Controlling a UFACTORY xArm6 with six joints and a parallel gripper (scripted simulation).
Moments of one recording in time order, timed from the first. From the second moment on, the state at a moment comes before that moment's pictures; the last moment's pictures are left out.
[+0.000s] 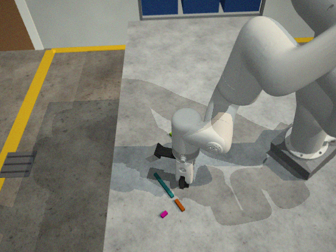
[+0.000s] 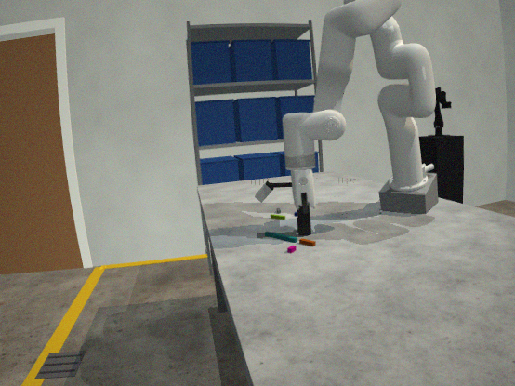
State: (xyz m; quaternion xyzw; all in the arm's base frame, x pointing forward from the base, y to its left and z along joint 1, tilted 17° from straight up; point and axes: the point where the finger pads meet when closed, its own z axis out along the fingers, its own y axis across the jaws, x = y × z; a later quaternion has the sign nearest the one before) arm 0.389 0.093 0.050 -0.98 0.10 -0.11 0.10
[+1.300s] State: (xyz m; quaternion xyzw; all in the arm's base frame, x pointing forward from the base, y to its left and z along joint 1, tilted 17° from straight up) arm 0.389 0.093 0.050 -0.98 0.10 -0.11 0.10
